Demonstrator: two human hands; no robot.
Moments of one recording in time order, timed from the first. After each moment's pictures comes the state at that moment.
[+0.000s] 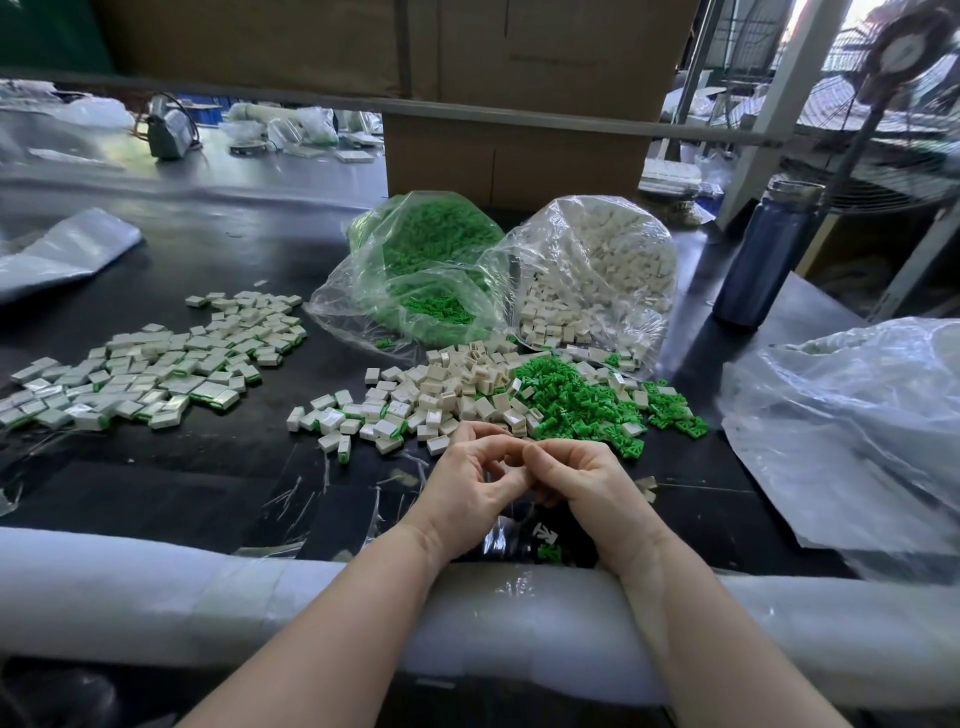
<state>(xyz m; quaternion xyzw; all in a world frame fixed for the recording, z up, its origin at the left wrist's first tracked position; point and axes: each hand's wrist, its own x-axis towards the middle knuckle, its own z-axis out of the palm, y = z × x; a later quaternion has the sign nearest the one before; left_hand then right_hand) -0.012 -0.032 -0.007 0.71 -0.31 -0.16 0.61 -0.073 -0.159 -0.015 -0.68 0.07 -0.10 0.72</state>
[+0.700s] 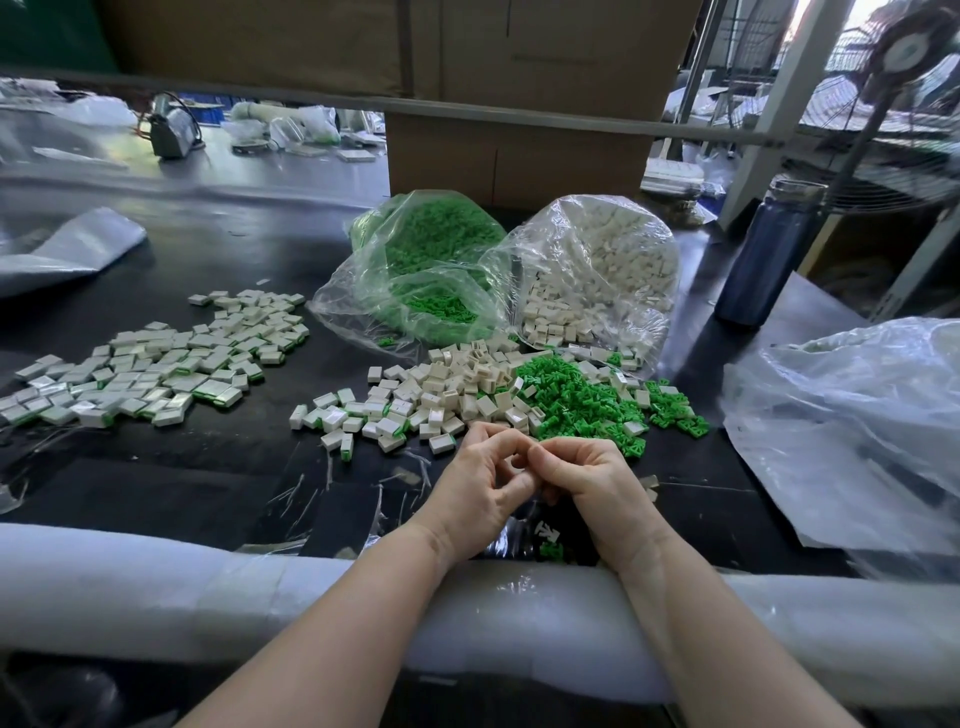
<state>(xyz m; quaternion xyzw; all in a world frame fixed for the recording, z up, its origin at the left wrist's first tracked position) -0.012 -0.034 -0.011 0.74 -0.37 -0.14 0.55 -0.076 -0.156 -0.010 -0.64 0.08 -0.11 0.75</state>
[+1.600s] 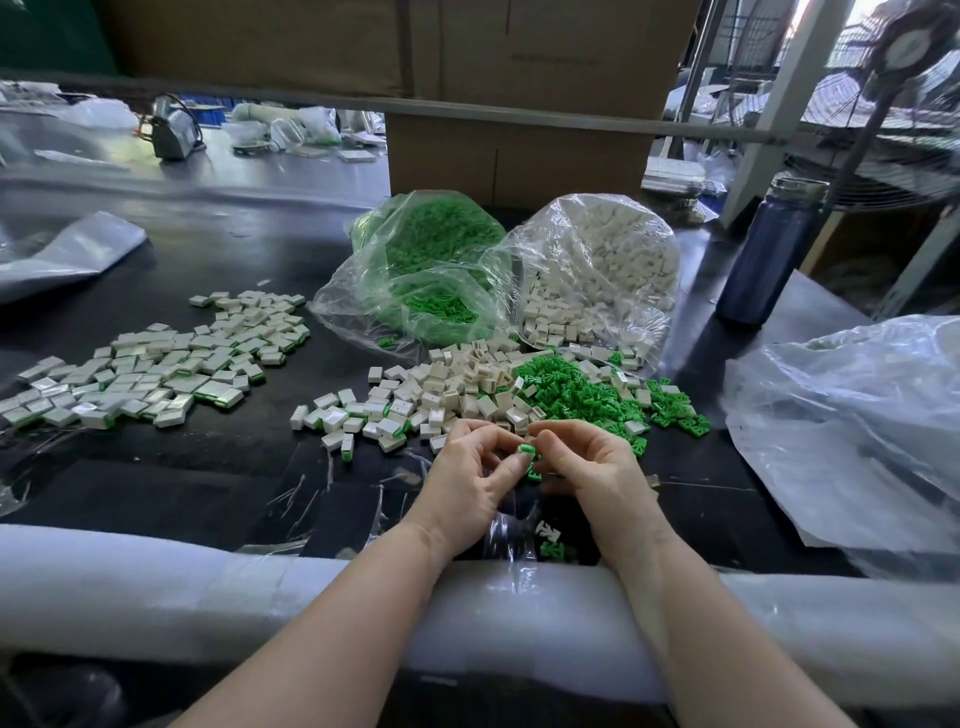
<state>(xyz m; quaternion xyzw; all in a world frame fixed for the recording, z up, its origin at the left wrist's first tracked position) -0.010 -0.034 -0.009 0.75 -0.30 -0.12 0.57 -0.074 -0.158 -0.013 -0.66 0.12 -0.18 0.71</state>
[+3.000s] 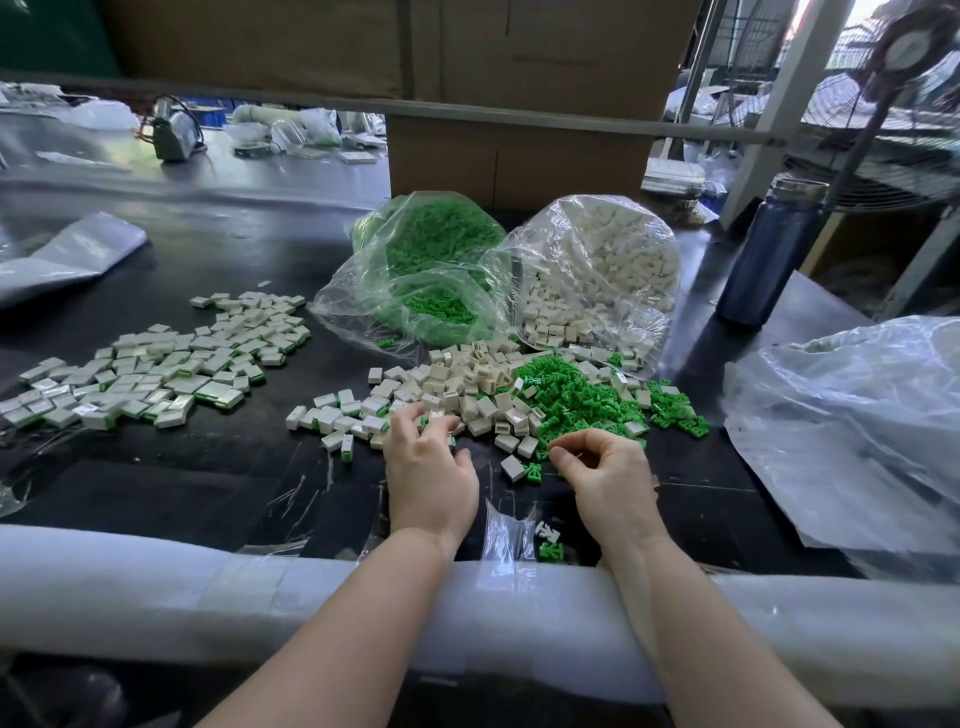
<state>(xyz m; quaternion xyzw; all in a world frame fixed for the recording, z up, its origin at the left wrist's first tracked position) -0.002 -0.030 -0.019 0.90 -0.14 0.06 0.41 -0.073 -0.162 -0.017 -0.79 0.24 -0.25 0.51</state>
